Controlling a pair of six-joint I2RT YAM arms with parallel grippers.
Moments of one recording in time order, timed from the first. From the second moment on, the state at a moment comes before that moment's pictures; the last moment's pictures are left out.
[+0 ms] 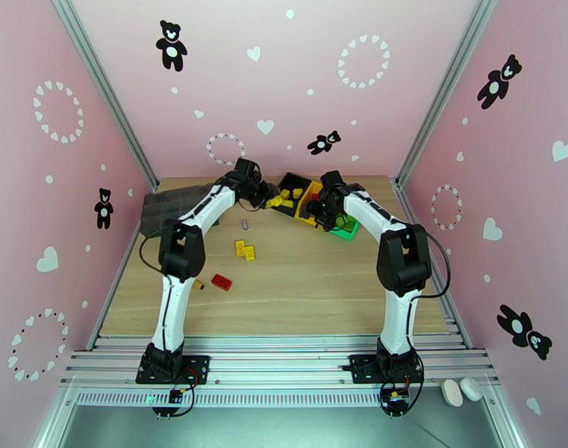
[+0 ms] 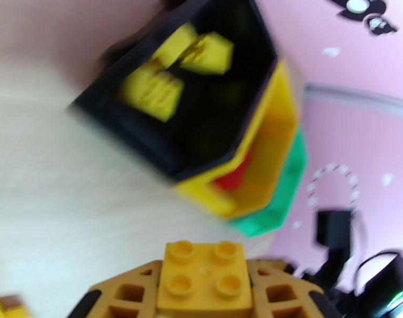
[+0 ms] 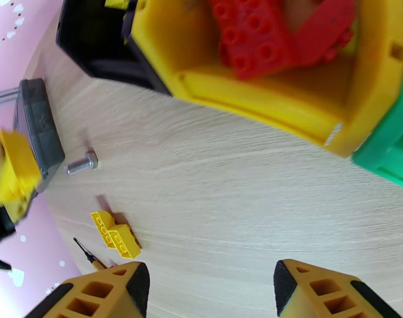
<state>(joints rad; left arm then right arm) -0.37 2.39 2.21 -0.60 0.57 -1.01 0.30 2.02 1.70 -0.84 -0.37 0.65</state>
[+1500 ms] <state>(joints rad) -0.39 2.03 1.73 -1.01 0.04 -0.63 0.51 1.97 1.64 -0.84 -0.30 0.63</state>
